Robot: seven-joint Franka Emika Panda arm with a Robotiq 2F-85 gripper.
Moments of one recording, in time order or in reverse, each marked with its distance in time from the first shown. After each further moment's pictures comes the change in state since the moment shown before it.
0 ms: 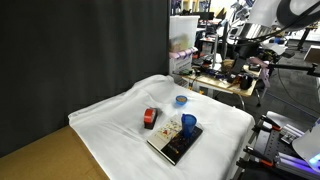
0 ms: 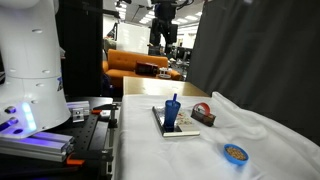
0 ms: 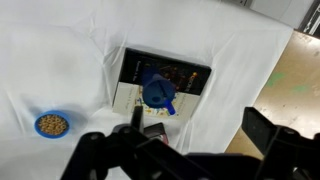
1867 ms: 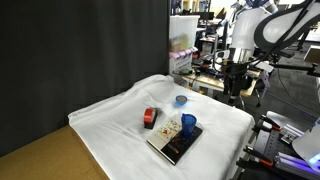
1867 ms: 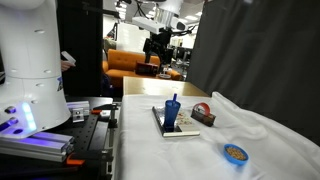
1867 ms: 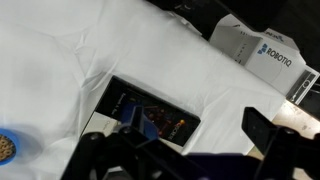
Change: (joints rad) arm 0.048 0.246 0.024 0.020 0.009 0.033 -0.221
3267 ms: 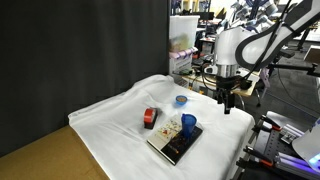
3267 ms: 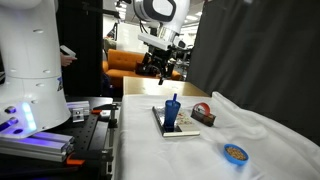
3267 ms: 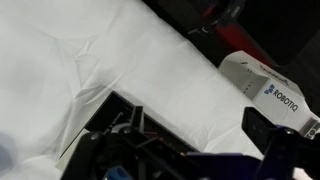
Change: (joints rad) arm -0.030 0.241 0.075 0.089 -0.067 0.027 -0.083
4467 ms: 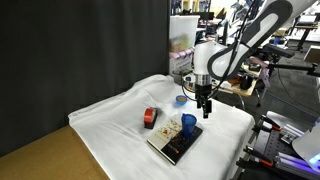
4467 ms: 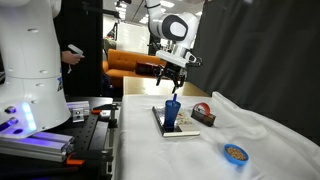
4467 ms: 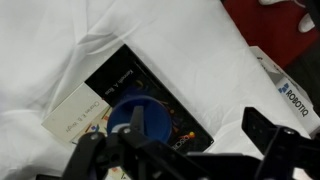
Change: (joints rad) arm -0.116 0.331 0.149 0.256 -0.044 0.095 -0.086
